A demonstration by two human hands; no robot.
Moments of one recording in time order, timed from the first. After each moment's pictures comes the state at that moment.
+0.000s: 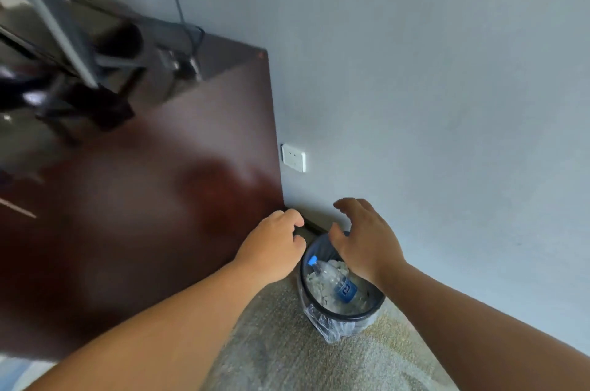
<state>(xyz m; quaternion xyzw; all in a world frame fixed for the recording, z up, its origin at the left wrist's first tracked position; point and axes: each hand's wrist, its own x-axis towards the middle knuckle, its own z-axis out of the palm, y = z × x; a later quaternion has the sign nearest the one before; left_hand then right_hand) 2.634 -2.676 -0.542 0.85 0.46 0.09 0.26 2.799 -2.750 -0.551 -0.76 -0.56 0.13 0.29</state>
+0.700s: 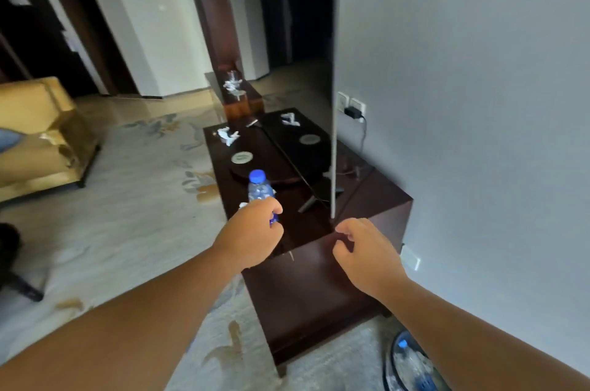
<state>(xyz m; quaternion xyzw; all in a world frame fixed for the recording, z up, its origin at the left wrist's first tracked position) 2.388 -2.770 -0.108 0.71 0.67 0.21 0.11 2.606 -2.767 -0.164 -0.58 -0.73 0.20 0.30</state>
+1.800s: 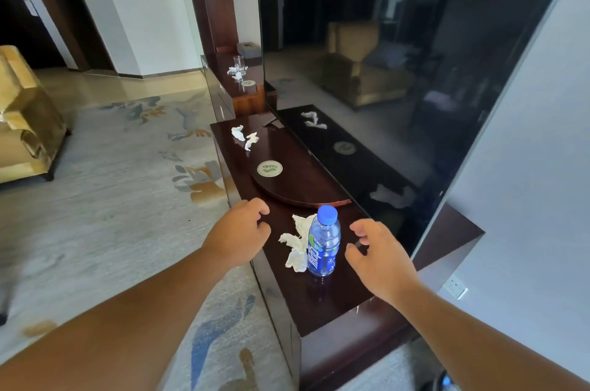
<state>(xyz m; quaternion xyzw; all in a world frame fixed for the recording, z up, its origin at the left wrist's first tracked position) 2.164 -2.606 -0.137 0.70 0.67 0.21 0.16 2.420 -2.617 -0.179 -0.64 -0.69 0.22 0.28</state>
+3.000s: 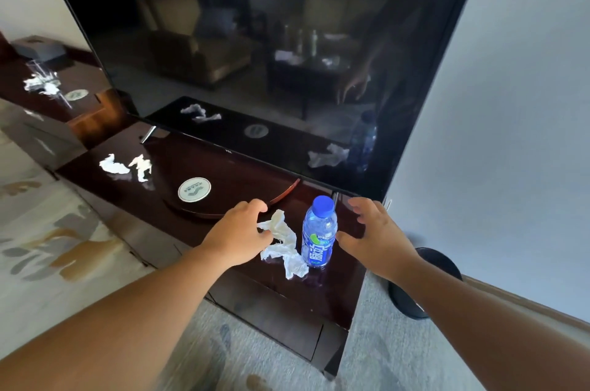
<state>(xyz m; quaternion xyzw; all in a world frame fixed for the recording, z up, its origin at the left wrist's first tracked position) 2.125 -2.452 -0.183 0.88 0.42 0.04 0.23 2.331 -2.615 -0.185 -0.81 -0.47 0.16 0.31</state>
